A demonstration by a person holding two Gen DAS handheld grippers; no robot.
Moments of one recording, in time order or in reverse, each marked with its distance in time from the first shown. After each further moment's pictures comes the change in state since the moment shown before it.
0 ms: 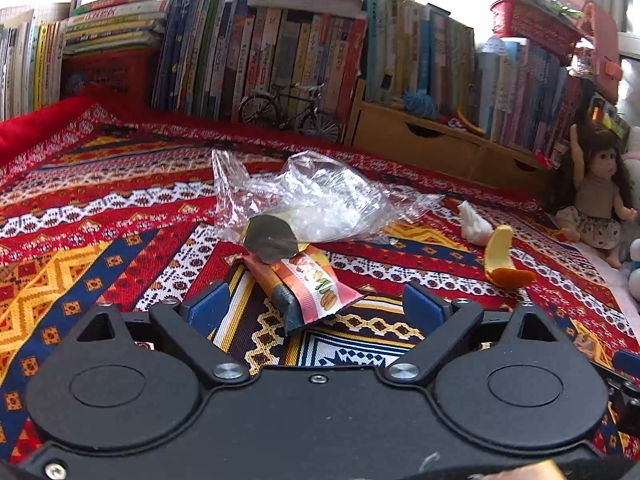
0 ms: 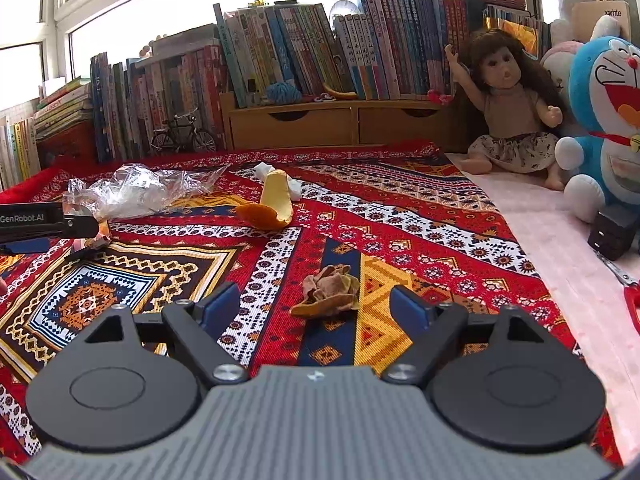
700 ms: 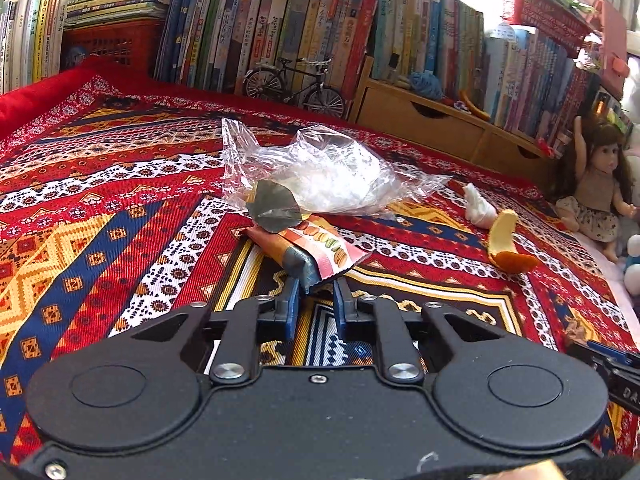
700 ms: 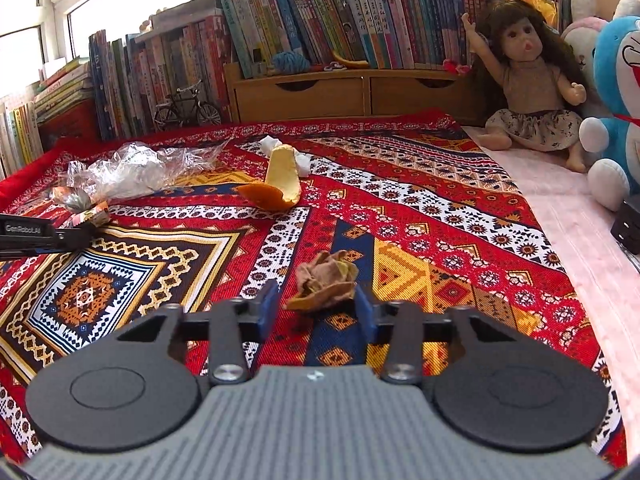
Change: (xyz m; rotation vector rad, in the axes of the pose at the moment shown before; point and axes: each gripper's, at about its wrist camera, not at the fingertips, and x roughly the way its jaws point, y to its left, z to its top) left arm -0.006 0.010 -0.003 -0.013 0.056 -0.031; right arm 0.020 0.000 0.009 -0.001 0.102 0.030
